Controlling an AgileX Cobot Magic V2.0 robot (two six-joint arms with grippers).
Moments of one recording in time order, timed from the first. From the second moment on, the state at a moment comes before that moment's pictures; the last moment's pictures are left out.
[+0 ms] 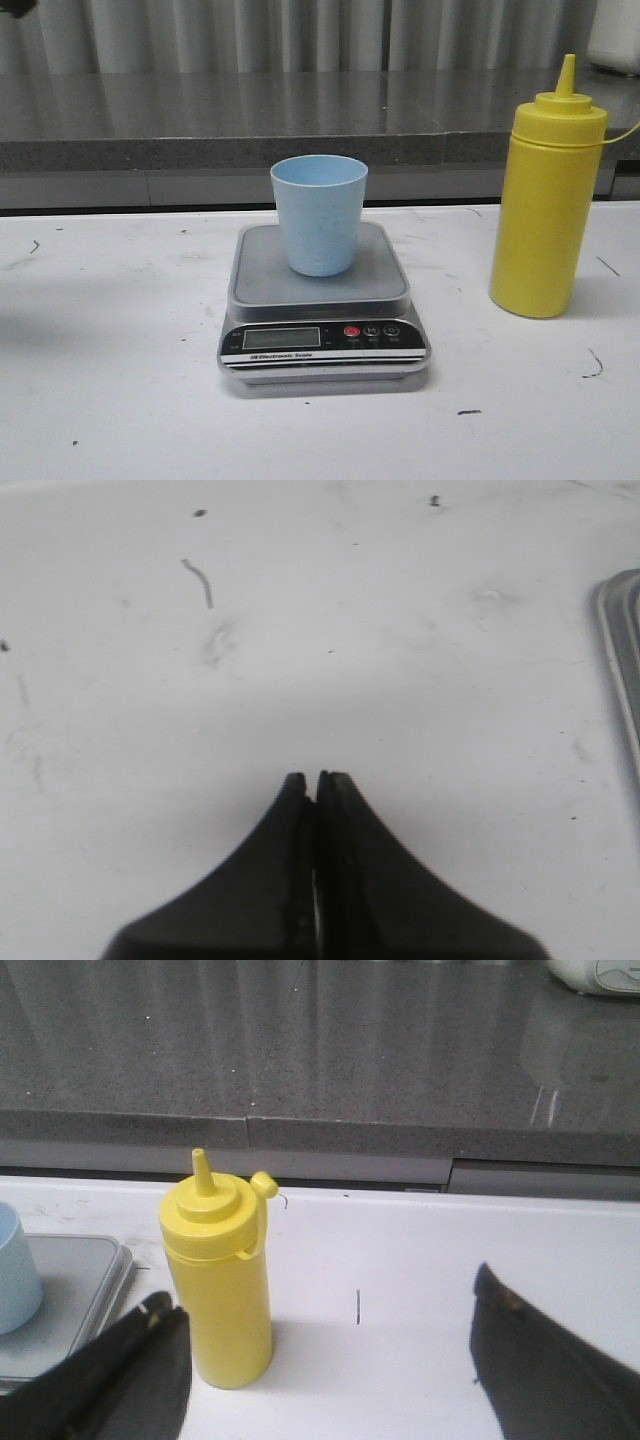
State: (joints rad) left arm -0.10 1.45 -1.22 -0.03 0.89 0.00; right arm 0.04 0.44 -0.49 0.08 0.36 -0.03
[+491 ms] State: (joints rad) left arm -0.05 0.78 -0.64 -0.05 0.48 0.00; right arm 0.04 0.44 -0.49 0.08 0.36 -0.03
